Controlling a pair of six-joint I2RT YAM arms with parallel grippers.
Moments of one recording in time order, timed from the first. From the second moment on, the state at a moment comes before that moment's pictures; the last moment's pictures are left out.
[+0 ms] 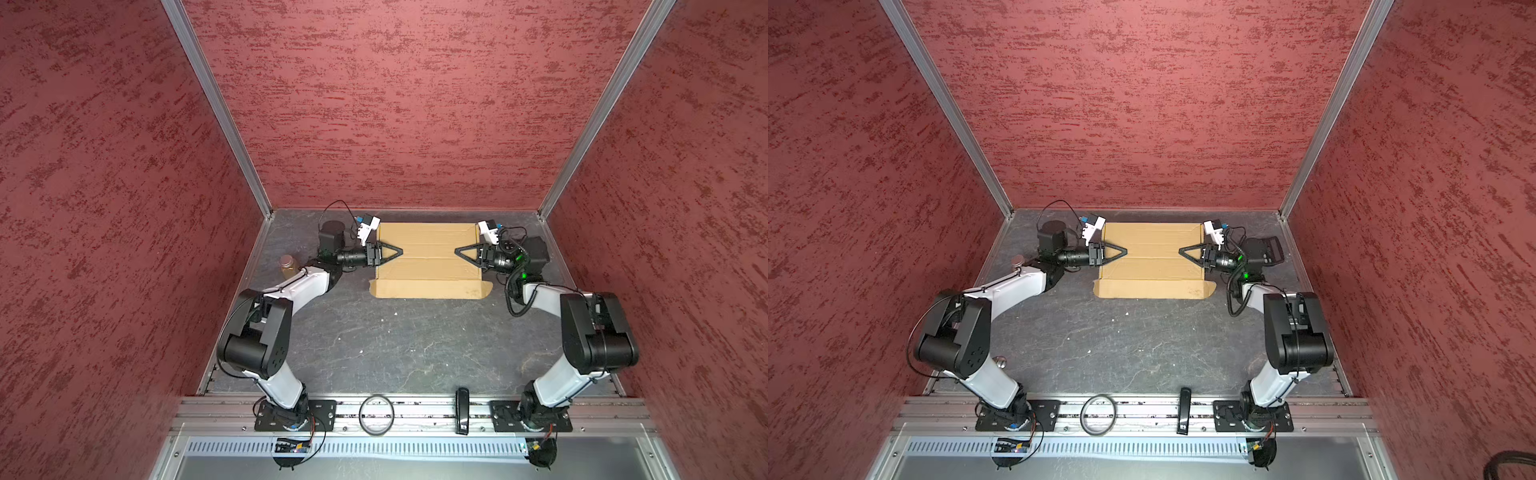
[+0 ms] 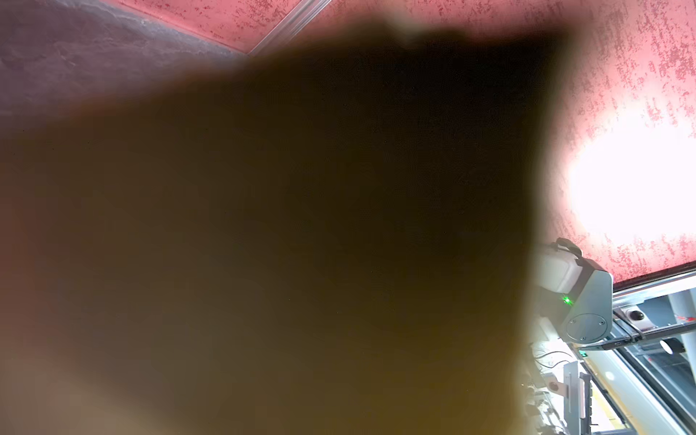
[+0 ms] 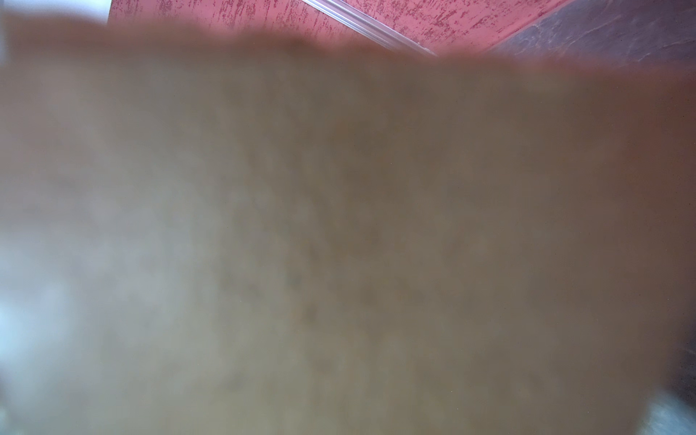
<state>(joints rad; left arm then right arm) -0.28 1.66 1.00 0.38 1.08 -0.73 0.03 1.67 0.78 1.05 -1.30 1.29</state>
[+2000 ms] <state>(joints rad) -0.16 1.69 1.00 0.49 1.17 -0.92 -0.09 1.65 0.70 1.12 -1.28 1.27</state>
